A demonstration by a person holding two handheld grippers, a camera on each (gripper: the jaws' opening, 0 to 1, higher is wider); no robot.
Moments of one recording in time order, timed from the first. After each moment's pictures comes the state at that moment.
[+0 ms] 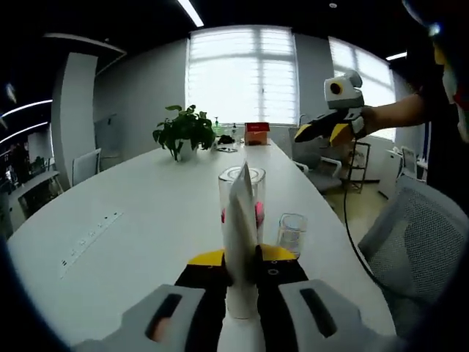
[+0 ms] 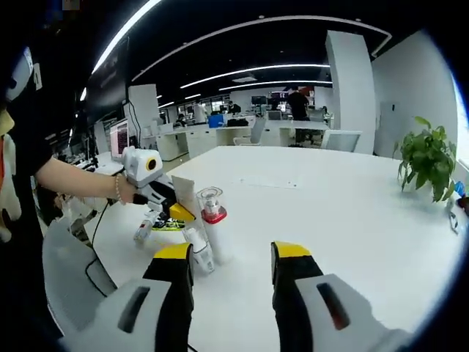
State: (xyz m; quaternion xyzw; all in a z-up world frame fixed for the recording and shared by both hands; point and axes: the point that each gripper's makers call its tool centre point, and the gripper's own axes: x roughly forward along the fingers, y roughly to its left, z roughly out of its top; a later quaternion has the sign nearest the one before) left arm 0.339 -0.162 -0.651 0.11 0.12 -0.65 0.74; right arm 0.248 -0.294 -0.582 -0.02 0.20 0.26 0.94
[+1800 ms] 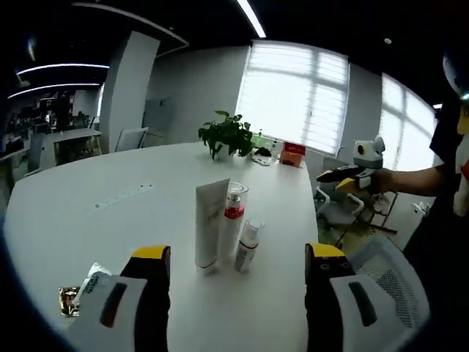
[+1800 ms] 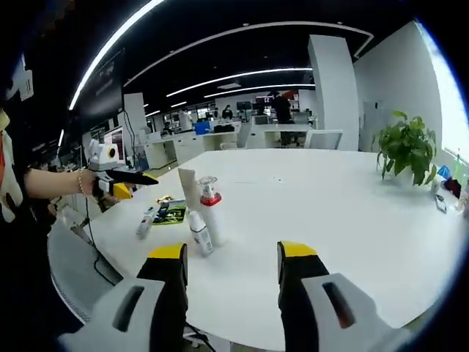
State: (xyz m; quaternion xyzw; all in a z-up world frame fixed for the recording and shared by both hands) left arm 0.266 -0.067 -0.598 -0.02 0.20 -0.51 0.84; right arm 0.190 -0.330 -0.587 -0.01 0.19 0.23 0.96
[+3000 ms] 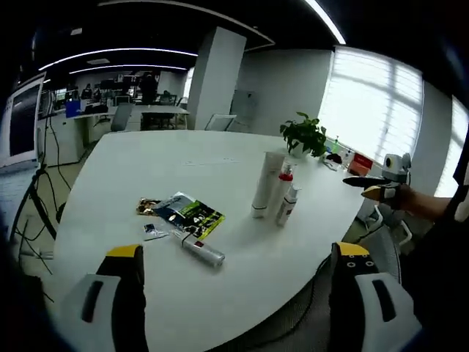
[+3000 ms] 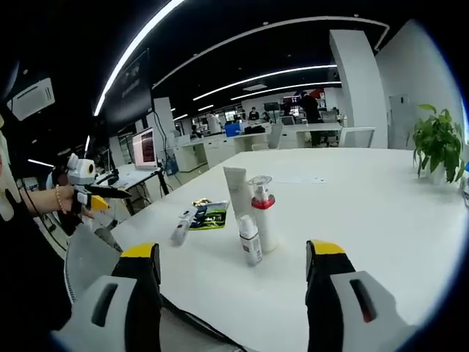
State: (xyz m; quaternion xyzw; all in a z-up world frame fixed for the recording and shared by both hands) left arm 0.177 0.079 -0.596 -0.06 0.24 -0.28 0.93; right arm 0.186 -0.245 -0.595 0.03 0.17 0.30 0.94
